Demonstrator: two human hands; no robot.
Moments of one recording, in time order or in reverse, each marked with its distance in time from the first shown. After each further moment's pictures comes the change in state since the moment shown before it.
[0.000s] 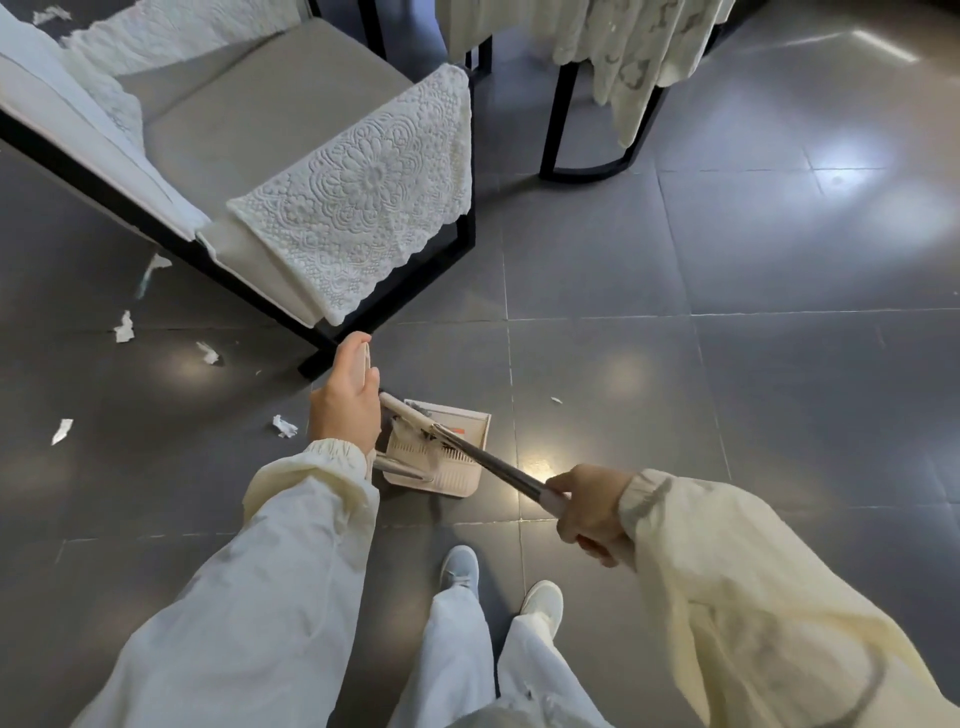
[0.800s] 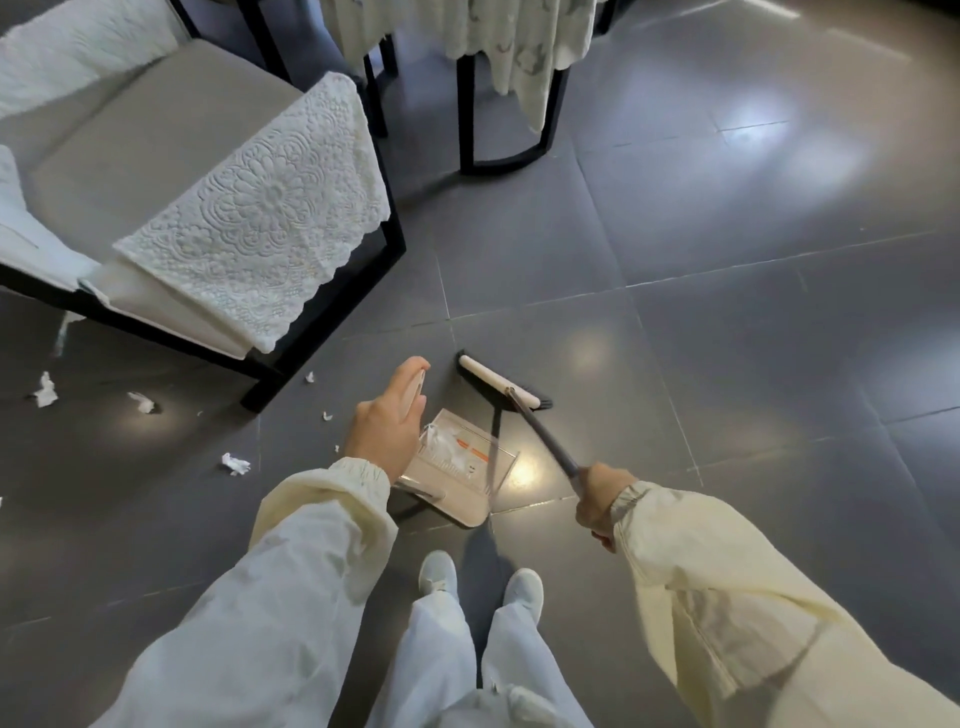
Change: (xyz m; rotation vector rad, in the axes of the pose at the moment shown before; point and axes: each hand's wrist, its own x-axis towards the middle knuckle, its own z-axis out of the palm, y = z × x) left_hand -0.047 0.067 0.072 0.081 -0.387 0.275; right_hand 0.039 0.118 0.000 0.084 0.272 0.193
